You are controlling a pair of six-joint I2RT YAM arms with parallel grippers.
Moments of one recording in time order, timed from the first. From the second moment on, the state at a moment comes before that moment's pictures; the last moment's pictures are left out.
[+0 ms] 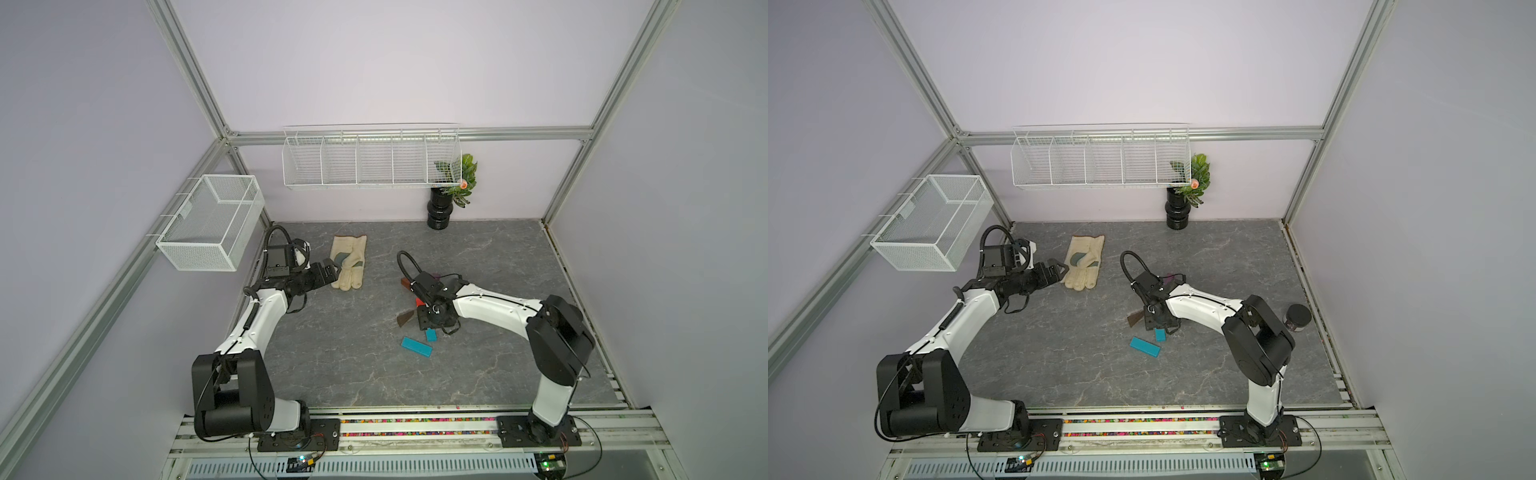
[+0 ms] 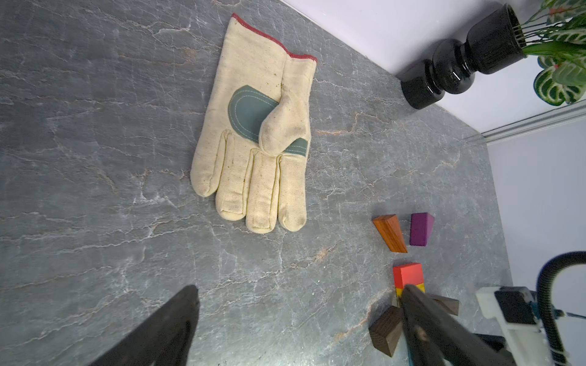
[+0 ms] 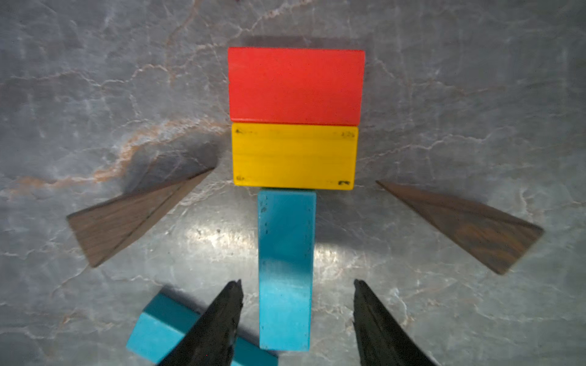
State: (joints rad) left arm 0.01 1.41 1.00 -0.36 0.44 -0.33; right arm 0.80 1.86 1.27 -0.76 0.13 0.64
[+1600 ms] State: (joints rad) left arm 0.01 1.45 1.00 -0.35 0.45 -0.34; right arm 0.78 1.92 1.27 -0.71 0.12 0.67
